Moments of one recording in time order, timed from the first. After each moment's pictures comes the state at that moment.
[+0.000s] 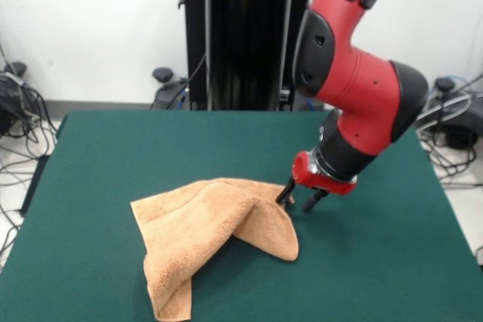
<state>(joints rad) 0.38 0.12 -0.52 1.30 0.38 0.37 1.59</state>
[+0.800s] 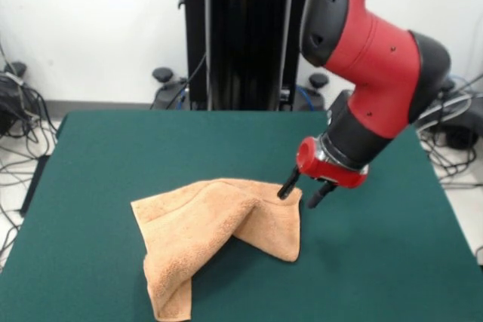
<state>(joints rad) 0.38 0.02 -0.58 1.30 0.38 0.41 1.59</state>
